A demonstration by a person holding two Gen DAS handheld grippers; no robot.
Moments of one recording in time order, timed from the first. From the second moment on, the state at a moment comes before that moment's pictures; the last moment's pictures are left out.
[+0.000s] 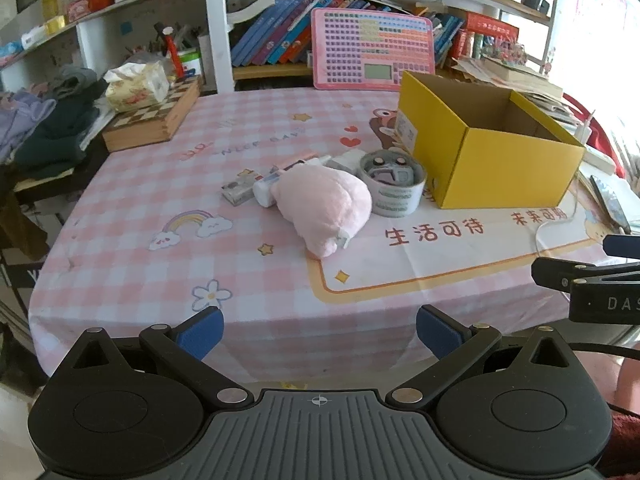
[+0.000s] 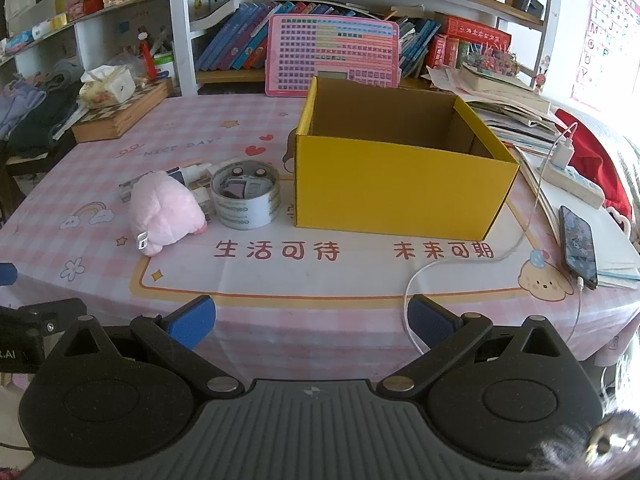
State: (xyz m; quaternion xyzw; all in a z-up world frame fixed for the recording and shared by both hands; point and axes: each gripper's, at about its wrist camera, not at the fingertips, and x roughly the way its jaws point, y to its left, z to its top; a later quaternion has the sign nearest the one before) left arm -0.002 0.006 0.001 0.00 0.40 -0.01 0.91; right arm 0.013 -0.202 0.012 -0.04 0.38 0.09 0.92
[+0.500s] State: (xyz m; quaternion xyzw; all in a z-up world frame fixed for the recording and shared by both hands) left arm -0.003 0.006 0.001 0.02 0.40 -0.01 0.92; right arm 0.017 -0.195 0.010 -0.04 0.38 0.10 0.92
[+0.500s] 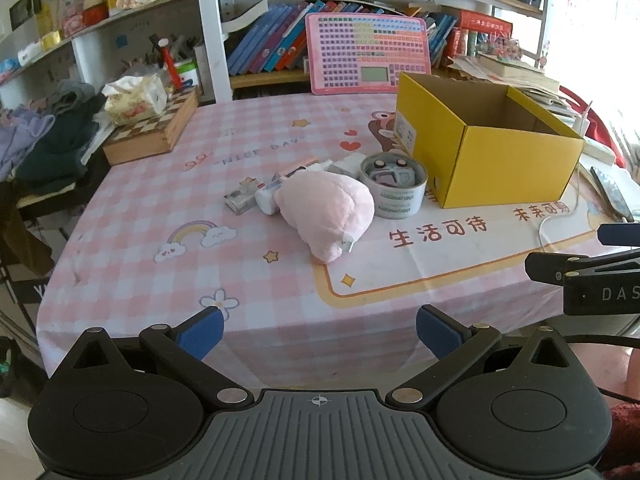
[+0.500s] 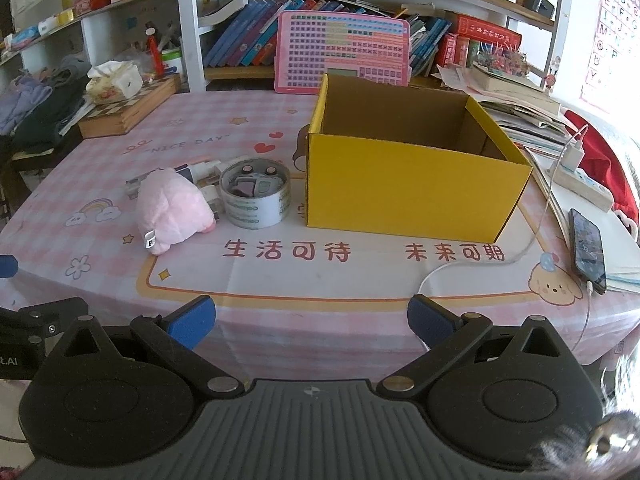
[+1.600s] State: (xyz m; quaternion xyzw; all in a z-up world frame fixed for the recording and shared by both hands) left arm -0.008 0.037 -0.002 0.00 0.34 0.01 0.94; right arm 0.037 -0.162 0.004 -0.08 0.36 0.17 0.91
